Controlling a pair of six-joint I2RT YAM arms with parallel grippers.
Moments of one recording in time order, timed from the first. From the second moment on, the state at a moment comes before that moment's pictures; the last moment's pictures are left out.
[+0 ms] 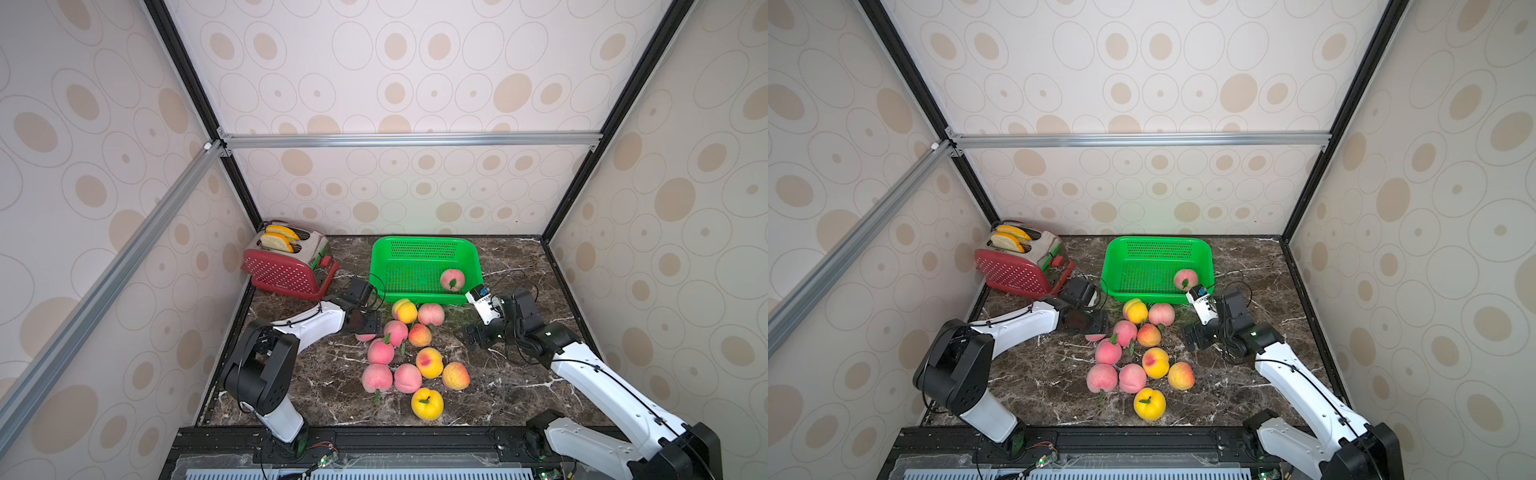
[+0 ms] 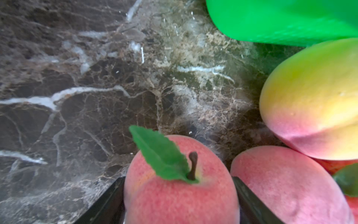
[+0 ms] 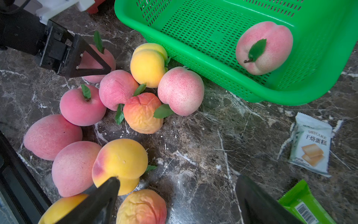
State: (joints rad) left arm -0.47 1.64 0.97 -0.49 0.03 -0.46; right arm 0.51 1.03 0.78 -0.55 -0.22 -0.04
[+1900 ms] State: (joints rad) left arm -0.53 2.33 2.11 -0.83 -0.09 -0.32; right arm 0.51 0.91 0.78 -0.58 -0.04 -0.01
